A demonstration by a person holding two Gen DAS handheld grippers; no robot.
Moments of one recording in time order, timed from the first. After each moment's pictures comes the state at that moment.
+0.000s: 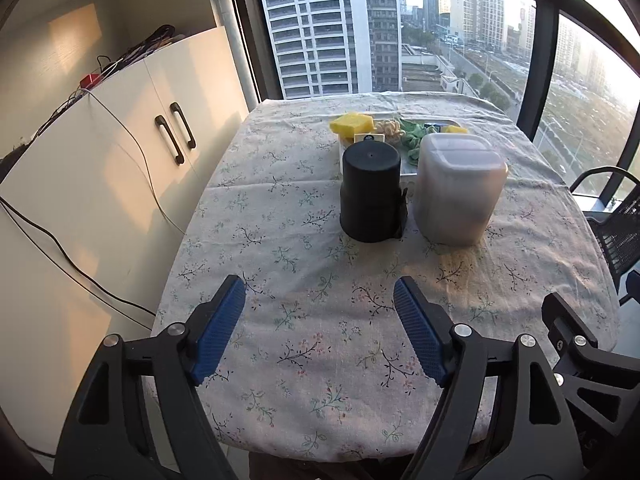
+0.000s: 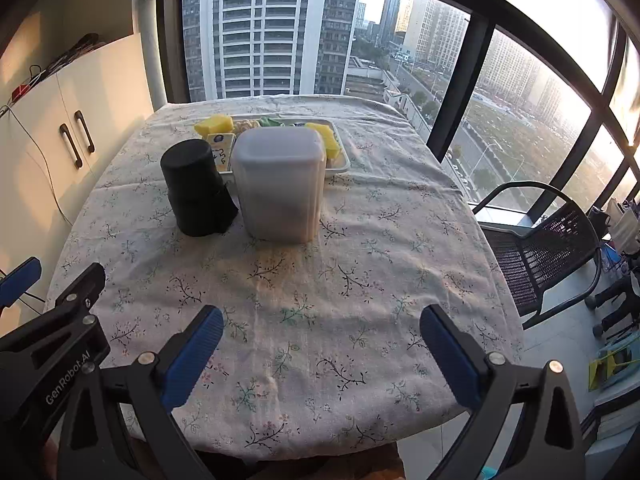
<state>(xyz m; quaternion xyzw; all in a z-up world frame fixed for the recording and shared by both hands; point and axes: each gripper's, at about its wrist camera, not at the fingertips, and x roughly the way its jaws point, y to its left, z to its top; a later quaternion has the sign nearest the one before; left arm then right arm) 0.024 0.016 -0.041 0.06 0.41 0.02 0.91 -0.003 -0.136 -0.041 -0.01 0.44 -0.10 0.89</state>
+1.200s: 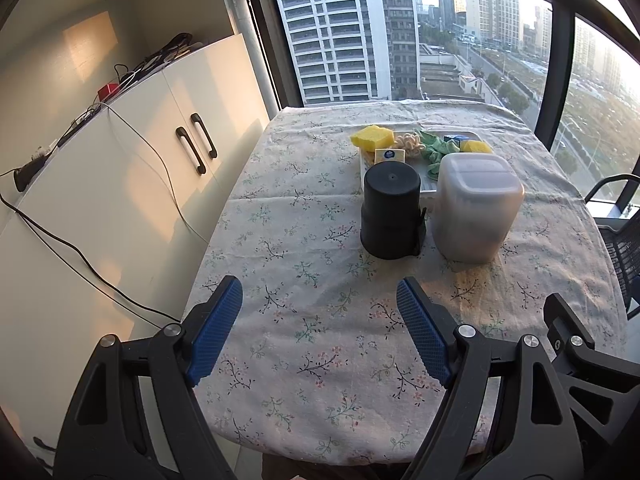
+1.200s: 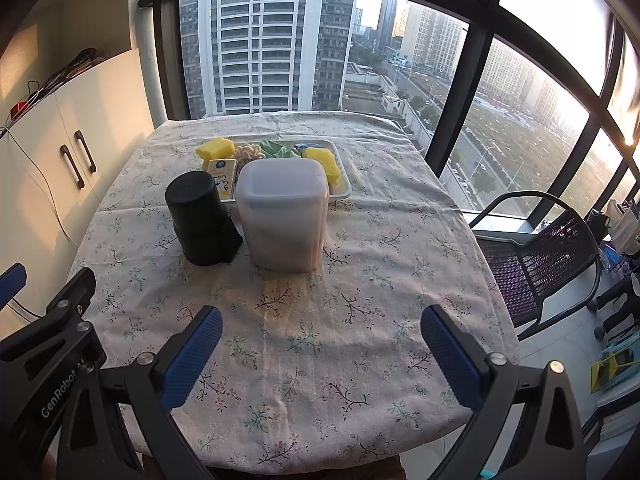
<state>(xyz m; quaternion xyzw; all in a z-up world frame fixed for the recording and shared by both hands) 0.034 0.015 -0.026 0.07 0.41 0.06 0.91 0.016 -0.132 -0.027 -0.01 0.43 -0.10 0.90</state>
